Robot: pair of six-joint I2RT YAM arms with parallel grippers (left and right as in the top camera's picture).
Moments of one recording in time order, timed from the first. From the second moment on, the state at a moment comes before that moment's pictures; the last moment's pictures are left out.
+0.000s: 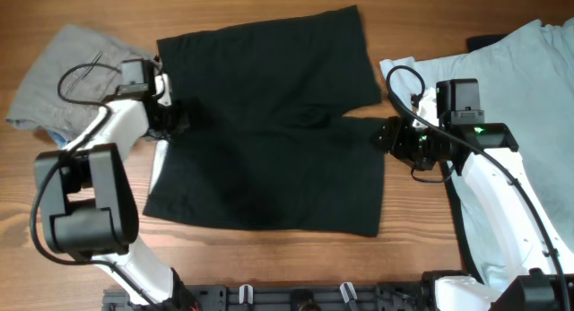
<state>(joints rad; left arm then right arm) 0.12 1.90 1.13 -0.50 0.18 -0.21 0.03 1.38 0.95 -0.80 -0.44 0.44</state>
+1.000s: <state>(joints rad) 0.24 1.36 1.38 -1.36 0.15 -0.31 0.16 1.44 0.56 -0.81 -0.50 0.62</state>
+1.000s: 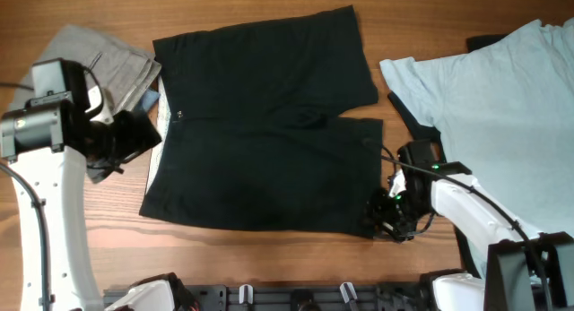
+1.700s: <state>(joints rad) 0.30 1.37 1.05 -1.27 0.15 -0.35 0.19 1.42 0.53 -0.83 -0.46 0.68</state>
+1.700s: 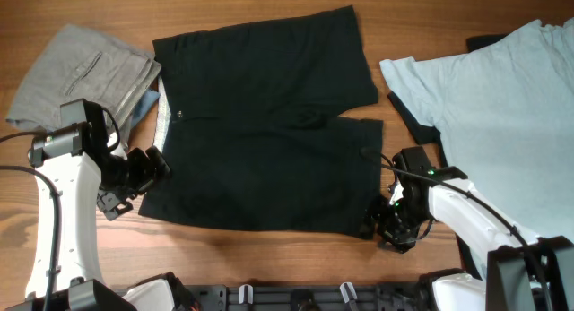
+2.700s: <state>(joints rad) 0.32 1.38 0.74 -0.92 0.16 -0.63 0.19 1.44 0.64 -0.77 -0.49 0.67</state>
